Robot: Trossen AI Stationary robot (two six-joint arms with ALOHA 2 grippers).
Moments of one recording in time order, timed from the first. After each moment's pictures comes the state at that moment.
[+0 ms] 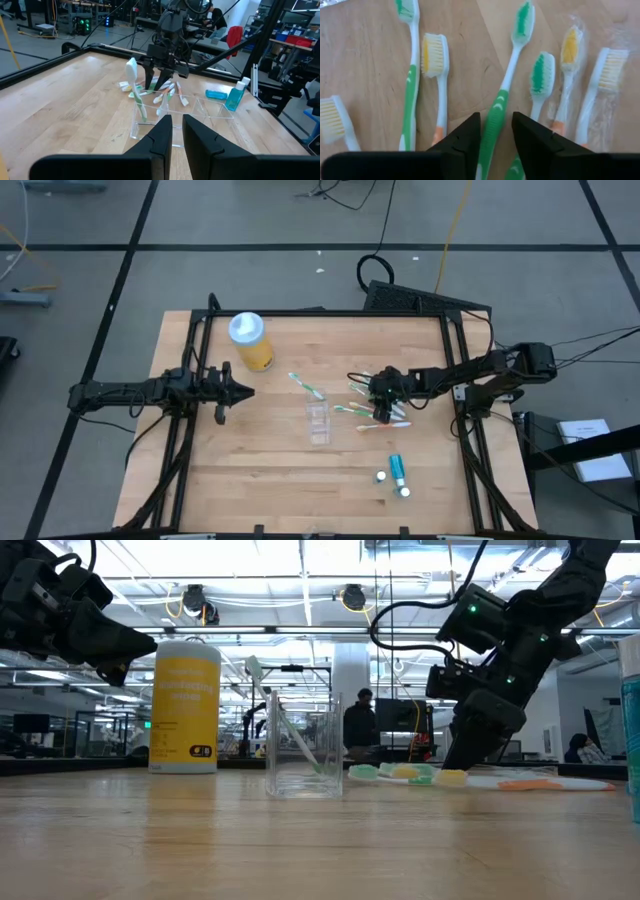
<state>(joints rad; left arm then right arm) 0.05 0.12 0.01 0.03 0.04 -0.19 -0.09 1.47 0.47 -0.05 0.07 0.20</state>
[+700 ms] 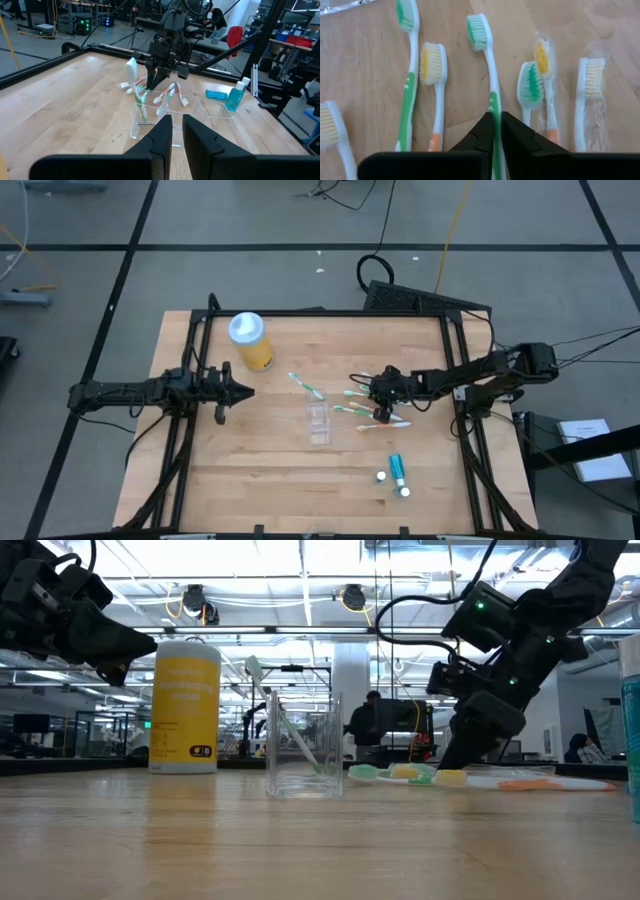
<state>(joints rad) 0.05 0.12 0.01 0.03 0.04 -0.19 -0.09 1.47 0.44 0.04 0.13 0.16</state>
